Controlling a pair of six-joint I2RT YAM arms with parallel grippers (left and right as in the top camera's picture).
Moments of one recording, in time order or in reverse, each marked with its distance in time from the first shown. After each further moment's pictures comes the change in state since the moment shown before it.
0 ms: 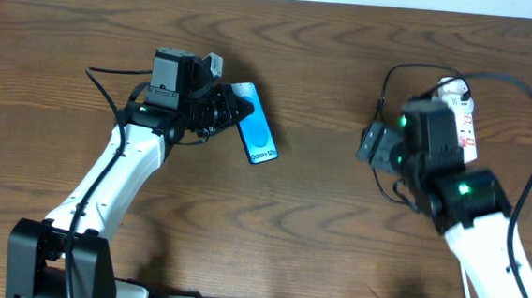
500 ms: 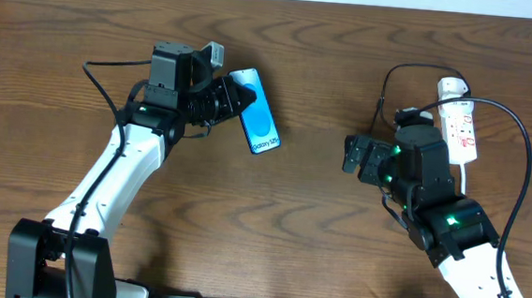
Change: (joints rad) left arm 0.000 0.000 0.000 0.109 0.000 0.016; right arm 0.052 -0.148 -0.251 0.287 -0.061 -0.032
